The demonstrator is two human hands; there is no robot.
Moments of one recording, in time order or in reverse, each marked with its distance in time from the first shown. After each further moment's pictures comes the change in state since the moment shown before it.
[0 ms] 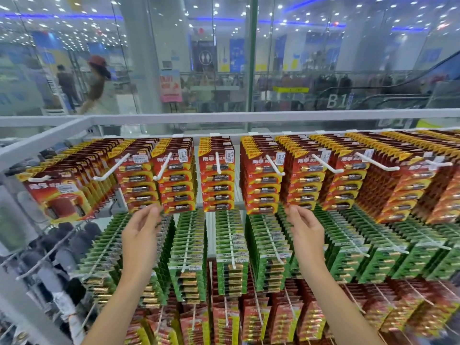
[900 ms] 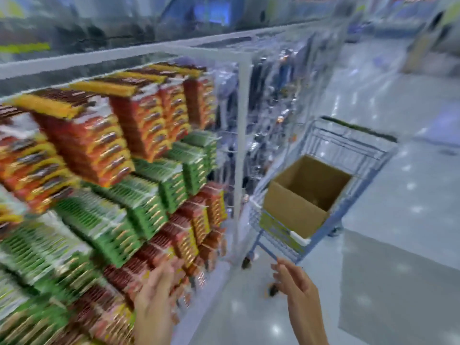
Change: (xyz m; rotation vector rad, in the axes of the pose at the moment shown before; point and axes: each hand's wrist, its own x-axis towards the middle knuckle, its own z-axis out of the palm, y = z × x) left_hand -0.323 -0.062 0.268 -0.091 -0.978 -0.513; right_hand -0.217 0.075 -0.364 0.030 0.932 0.222
